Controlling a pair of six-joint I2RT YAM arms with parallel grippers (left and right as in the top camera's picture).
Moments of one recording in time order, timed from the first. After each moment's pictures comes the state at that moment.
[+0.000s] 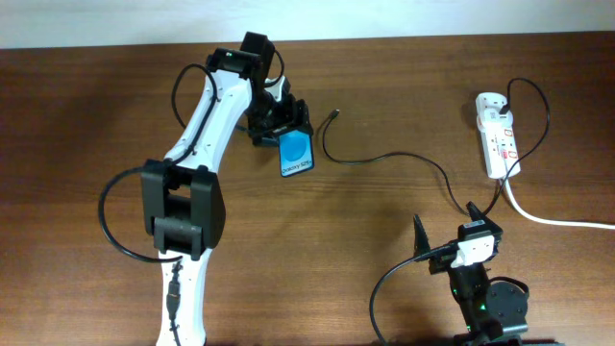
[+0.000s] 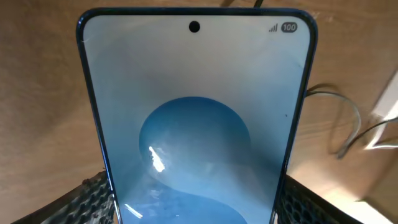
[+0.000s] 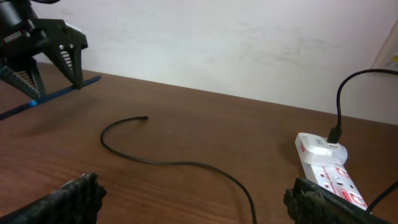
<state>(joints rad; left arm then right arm) -0.27 2.36 2.18 -1.28 0.47 -0.40 0.11 0.01 0.01 -0.06 -0.07 -0.10</state>
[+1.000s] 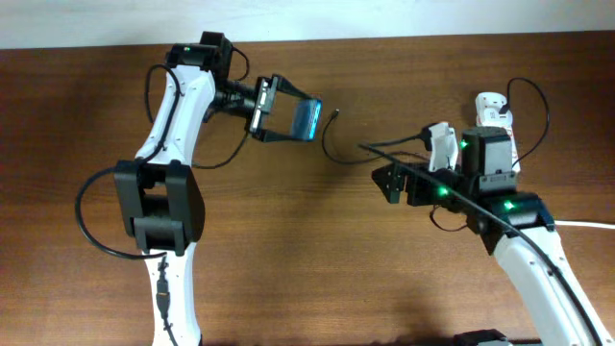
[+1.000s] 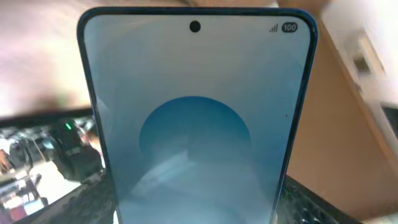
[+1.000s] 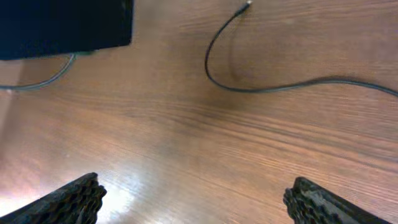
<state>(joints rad) -0.13 2.36 2.19 -1.38 1.17 -1.05 0.11 1.22 0.91 -0.54 -0.51 0.23</state>
